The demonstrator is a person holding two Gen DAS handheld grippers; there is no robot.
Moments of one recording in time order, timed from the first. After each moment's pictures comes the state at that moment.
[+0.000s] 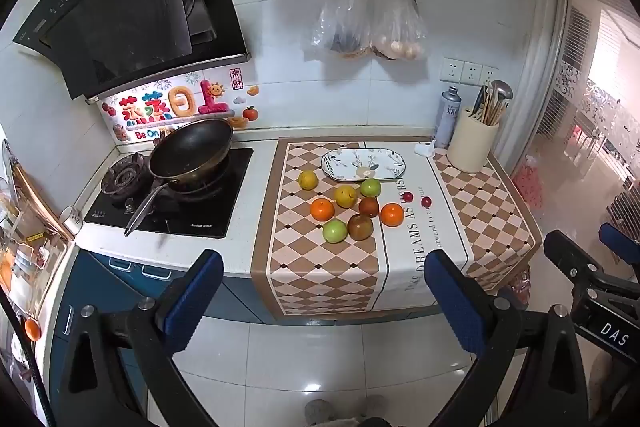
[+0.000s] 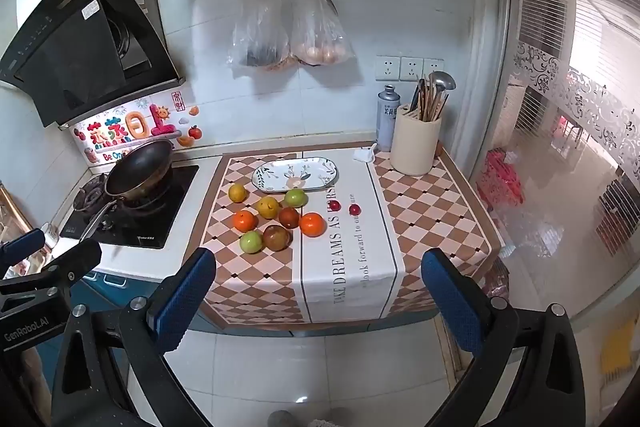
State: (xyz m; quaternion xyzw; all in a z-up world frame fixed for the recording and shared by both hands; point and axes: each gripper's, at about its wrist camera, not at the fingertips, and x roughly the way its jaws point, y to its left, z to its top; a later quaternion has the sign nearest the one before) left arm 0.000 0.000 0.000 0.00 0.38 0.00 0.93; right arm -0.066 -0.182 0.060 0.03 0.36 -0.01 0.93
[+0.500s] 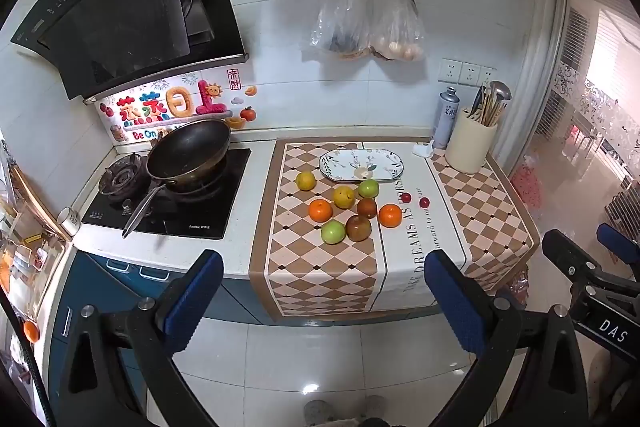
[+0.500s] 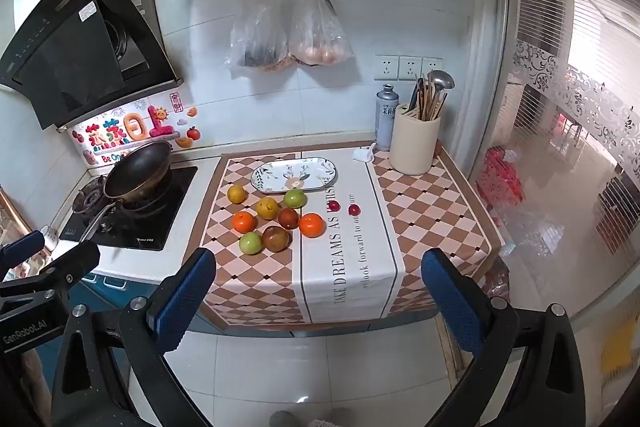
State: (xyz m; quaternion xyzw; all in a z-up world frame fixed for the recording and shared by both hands) left arm 0.000 0.000 0.000 0.01 0.38 0.00 0.93; right arm -0.063 -0.182 0.059 0.03 0.36 -0.01 0.93
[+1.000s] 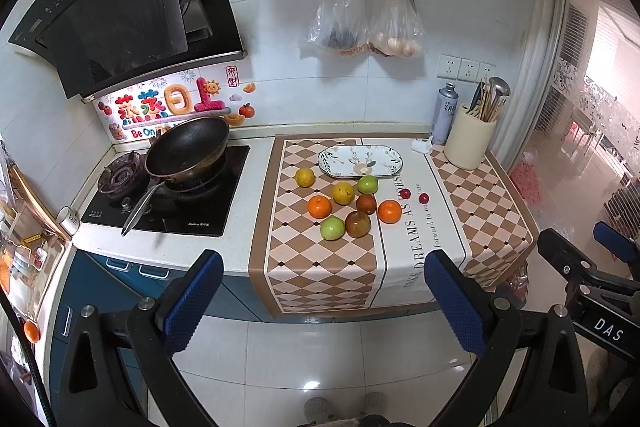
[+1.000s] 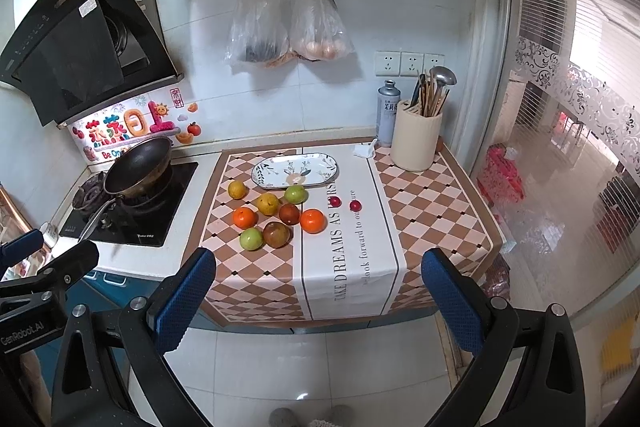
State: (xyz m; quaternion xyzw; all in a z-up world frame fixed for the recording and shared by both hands) left arm -0.003 -0.007 -0.002 0.01 0.38 0.00 0.92; right arm -0.062 -0.184 0.056 0.03 0.37 -0.01 0.93
